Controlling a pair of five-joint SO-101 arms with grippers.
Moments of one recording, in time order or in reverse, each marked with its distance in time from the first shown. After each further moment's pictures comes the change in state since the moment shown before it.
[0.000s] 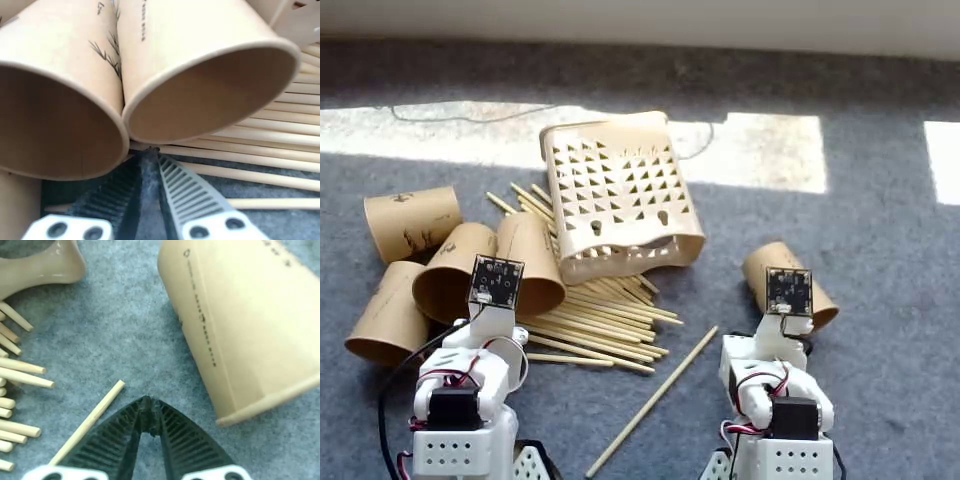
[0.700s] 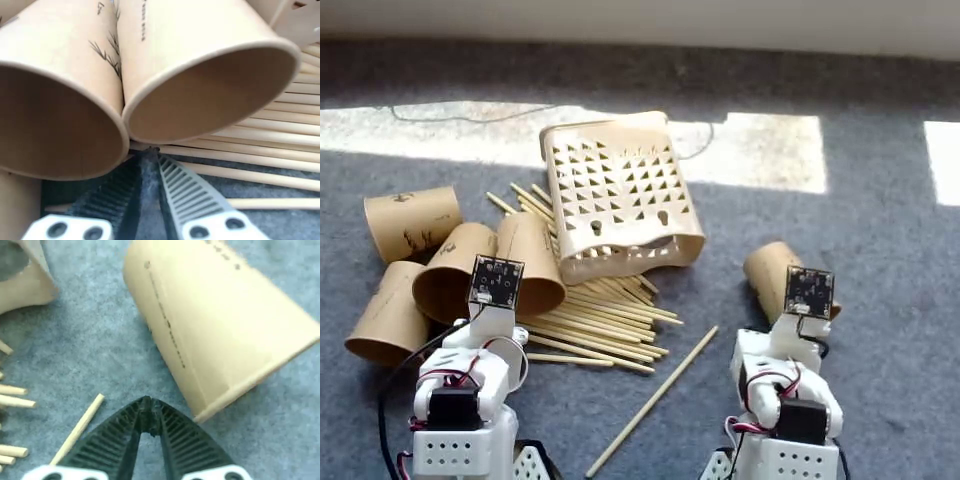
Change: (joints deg) left arm 0.0 0.0 0.0 0.0 0.0; right arm 5.4 -0.2 -3.9 0.0 0.0
